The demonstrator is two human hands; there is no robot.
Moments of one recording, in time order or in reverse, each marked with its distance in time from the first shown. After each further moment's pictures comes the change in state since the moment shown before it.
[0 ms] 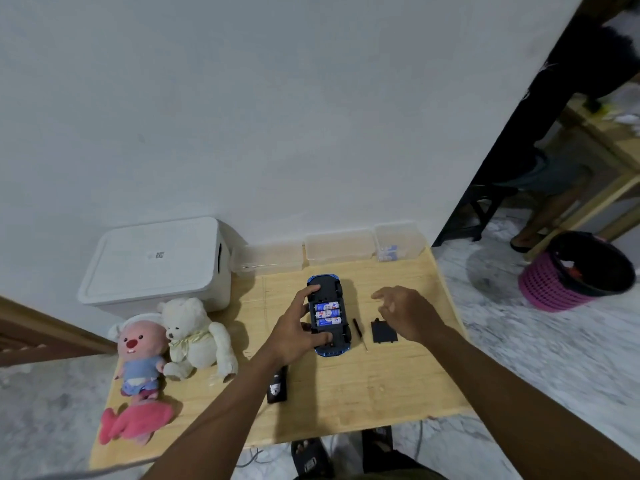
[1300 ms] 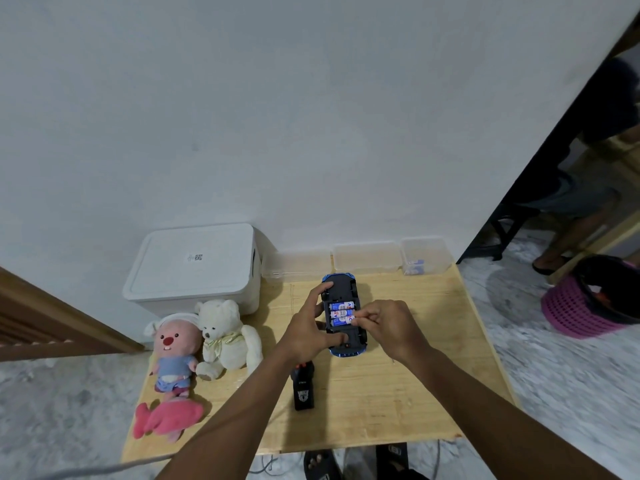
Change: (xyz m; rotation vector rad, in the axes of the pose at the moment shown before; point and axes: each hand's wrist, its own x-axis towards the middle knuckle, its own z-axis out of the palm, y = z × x) left_hand -0.014 0.016 -0.034 0.021 0.041 0.060; right_hand -0.012 -0.111 0.021 0.324 0.112 -0.115
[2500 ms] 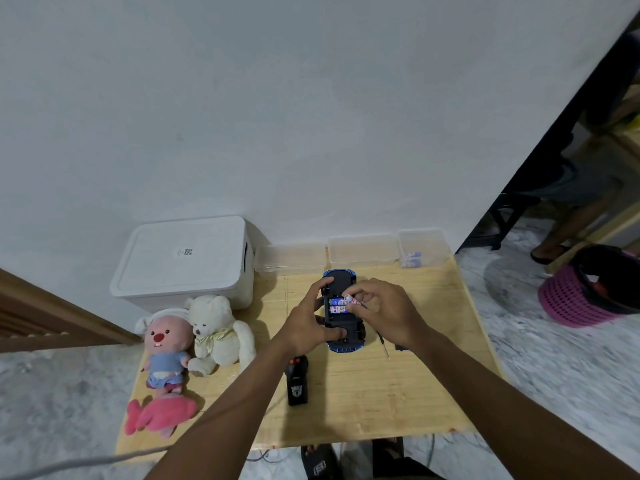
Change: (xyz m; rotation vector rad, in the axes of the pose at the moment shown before) left_hand 0.017 -0.003 0.006 0.029 -0.042 -0.040; right_hand 0.016 0.002 -0.017 0.090 -0.054 -0.102
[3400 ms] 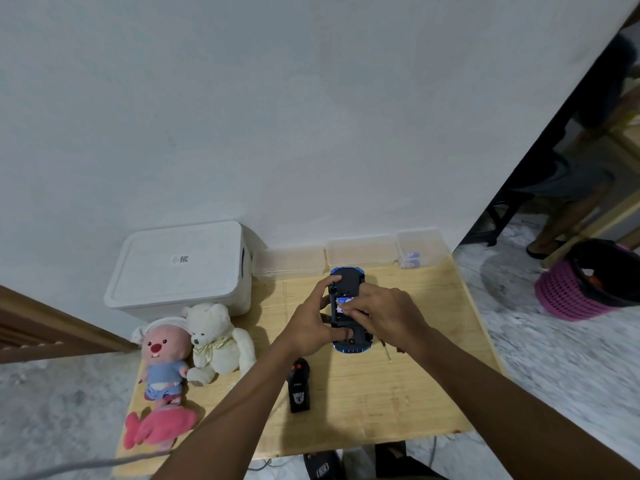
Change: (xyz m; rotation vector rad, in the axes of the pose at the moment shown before) left_hand 0.008 0.013 0.000 0.003 -0.054 0.038; right_hand 0.009 0.009 0.003 -0.664 -0.014 -0.246
